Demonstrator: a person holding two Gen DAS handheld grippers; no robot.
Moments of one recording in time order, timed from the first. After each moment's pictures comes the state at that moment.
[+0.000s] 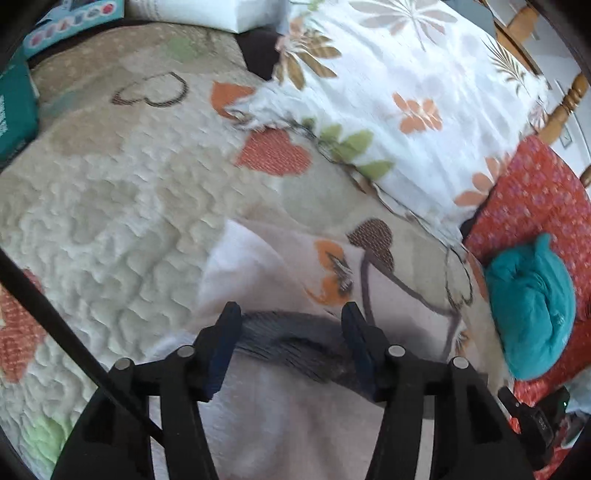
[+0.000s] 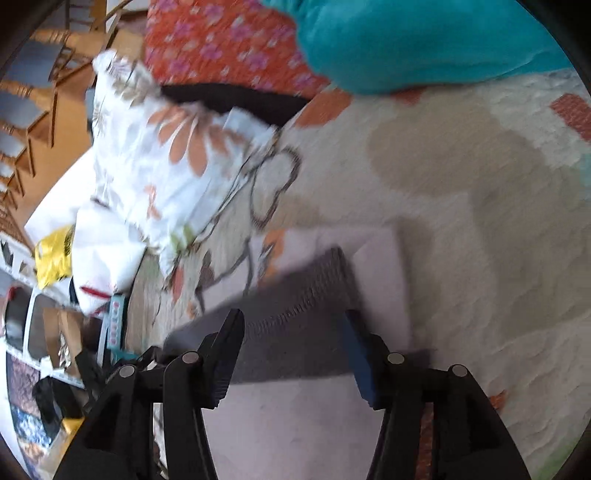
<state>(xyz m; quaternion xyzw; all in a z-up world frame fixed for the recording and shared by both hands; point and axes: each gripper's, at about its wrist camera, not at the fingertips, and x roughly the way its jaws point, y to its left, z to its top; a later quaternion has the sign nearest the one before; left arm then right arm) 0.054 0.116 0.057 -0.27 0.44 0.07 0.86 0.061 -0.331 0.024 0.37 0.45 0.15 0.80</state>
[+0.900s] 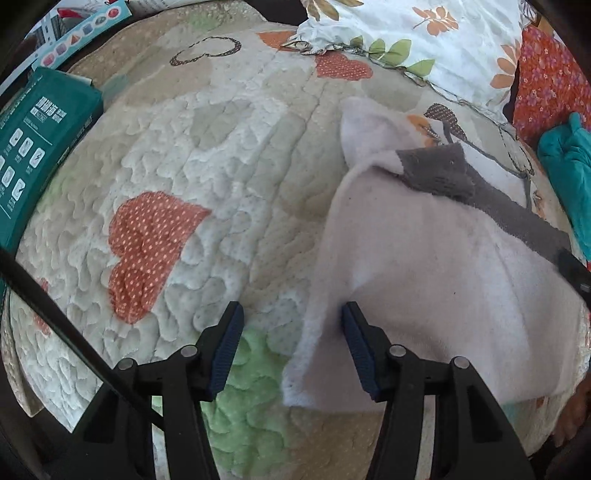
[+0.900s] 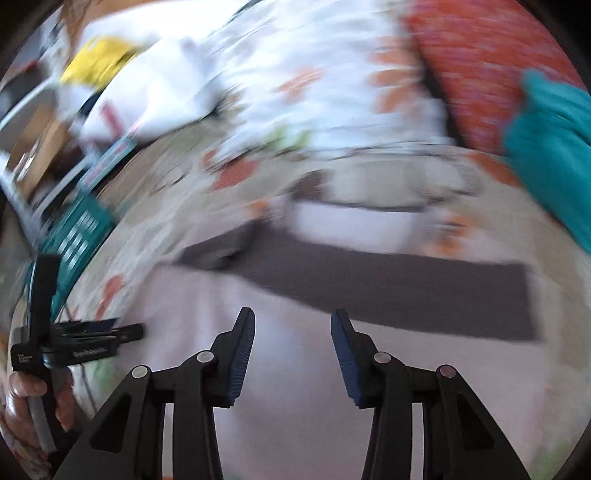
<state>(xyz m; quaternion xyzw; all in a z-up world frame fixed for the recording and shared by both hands) -0.042 0.155 0.024 -0.10 0.56 0.09 0.82 0.010 -0.103 0.074 0.02 0.44 0.25 0.86</state>
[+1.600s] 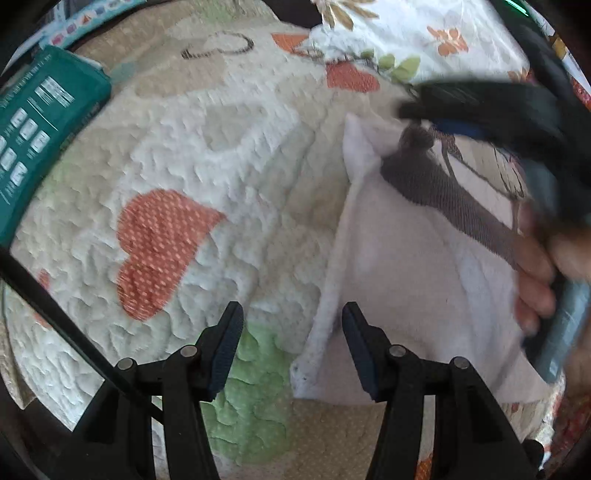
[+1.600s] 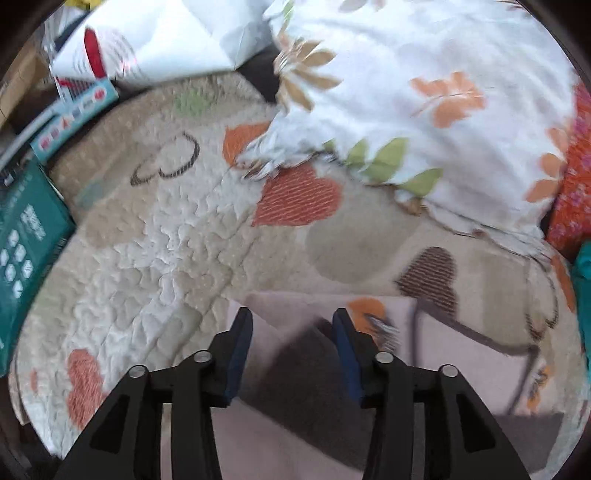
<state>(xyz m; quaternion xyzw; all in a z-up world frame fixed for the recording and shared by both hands) -0.048 0.167 0.043 -0.14 0.54 0.09 0.82 0.115 0.066 0.077 -0.09 0.47 0.20 0.85</state>
